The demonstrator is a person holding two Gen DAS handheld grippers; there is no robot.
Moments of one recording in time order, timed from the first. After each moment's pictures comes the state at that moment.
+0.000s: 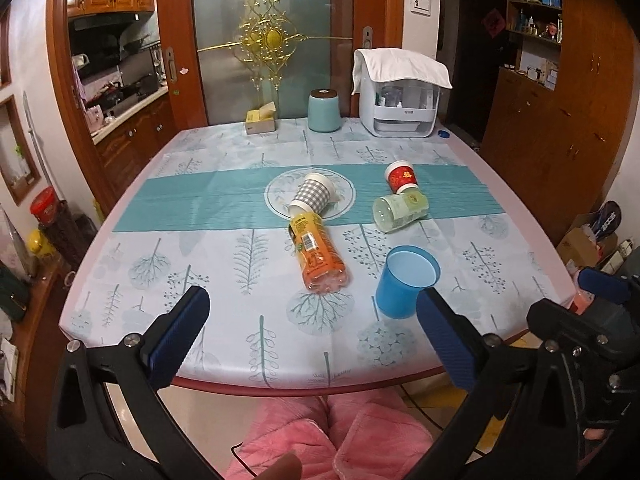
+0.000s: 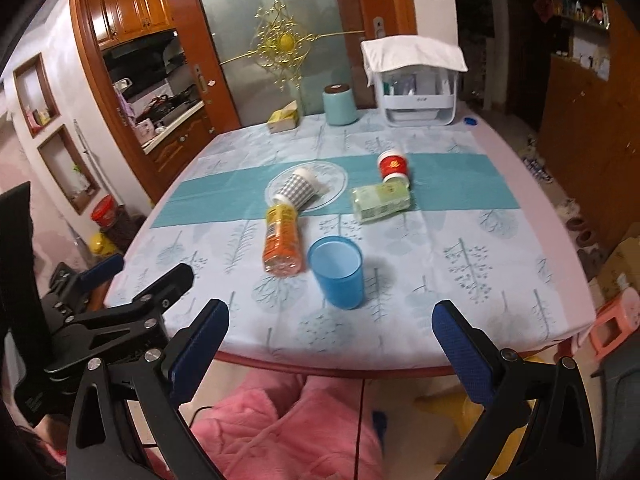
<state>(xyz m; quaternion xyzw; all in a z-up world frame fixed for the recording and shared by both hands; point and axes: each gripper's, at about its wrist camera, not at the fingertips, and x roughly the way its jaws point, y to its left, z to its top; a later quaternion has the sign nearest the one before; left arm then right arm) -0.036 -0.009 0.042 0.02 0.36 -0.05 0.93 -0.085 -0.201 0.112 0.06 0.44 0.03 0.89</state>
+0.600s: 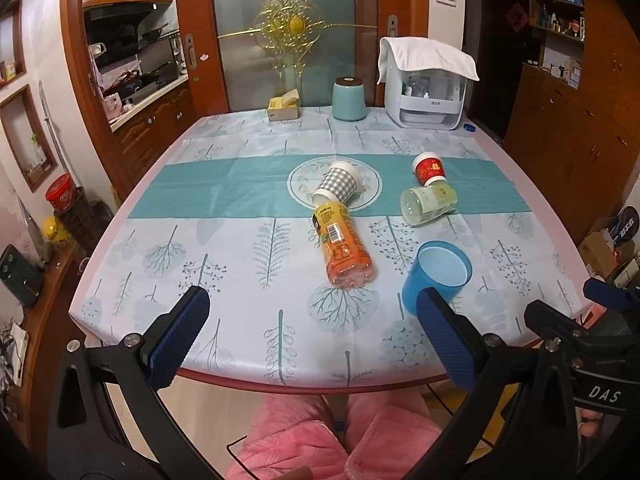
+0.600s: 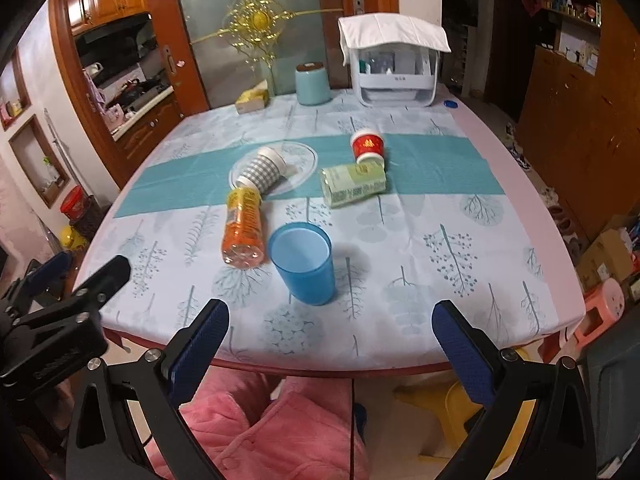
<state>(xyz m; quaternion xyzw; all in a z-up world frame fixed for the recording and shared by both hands) -0.013 0.003 0.017 0.01 0.39 -0.01 0.92 -0.042 -0.209 0.053 0.04 0.48 -0.01 0.88</state>
